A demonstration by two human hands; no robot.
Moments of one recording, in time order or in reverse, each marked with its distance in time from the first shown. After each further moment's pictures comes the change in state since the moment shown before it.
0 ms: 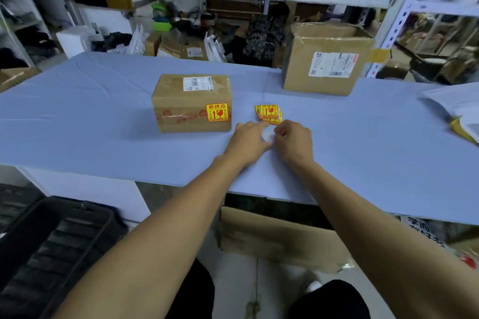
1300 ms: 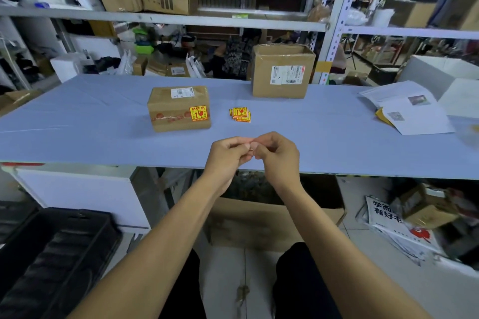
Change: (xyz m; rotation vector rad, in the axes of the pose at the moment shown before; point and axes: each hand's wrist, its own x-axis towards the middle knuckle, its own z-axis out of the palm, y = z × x) left_hand -0.161 0.083 -0.031 -1.094 0.091 -0.224; right_hand -0.180 -0.039 -0.100 0.553 0.090 -0.061
